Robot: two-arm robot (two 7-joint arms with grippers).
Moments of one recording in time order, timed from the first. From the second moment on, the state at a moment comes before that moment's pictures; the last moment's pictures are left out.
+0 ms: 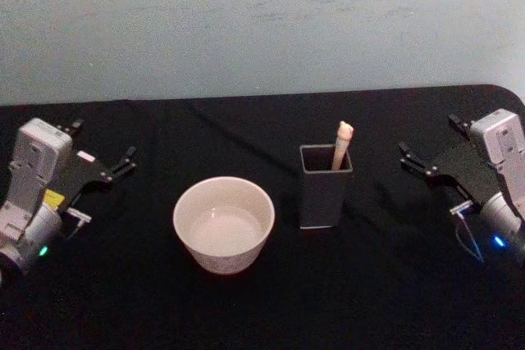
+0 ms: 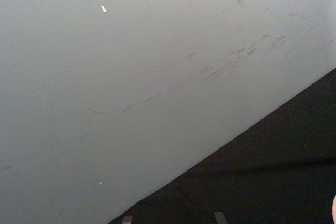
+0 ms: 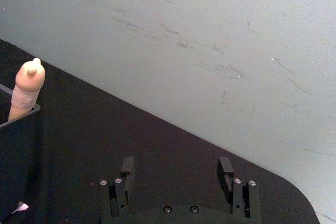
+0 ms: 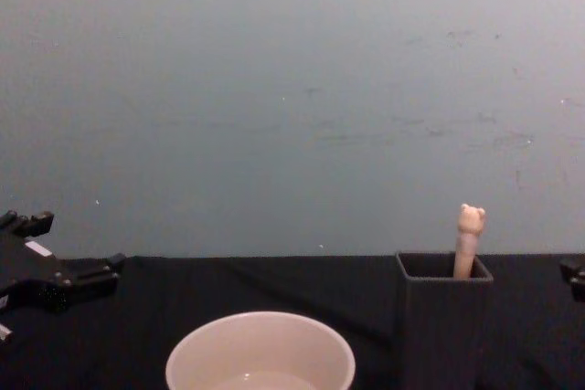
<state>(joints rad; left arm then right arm) -0.20 0.60 0.45 -1.41 -0.25 -0.12 0.03 0.20 0.60 -0.45 -1.41 0.25 -0.12 -0.03</state>
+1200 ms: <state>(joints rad) -0.20 0.60 0.45 -1.41 -0.25 -0.12 0.03 0.20 0.60 -0.45 -1.41 0.25 -0.12 -0.03</state>
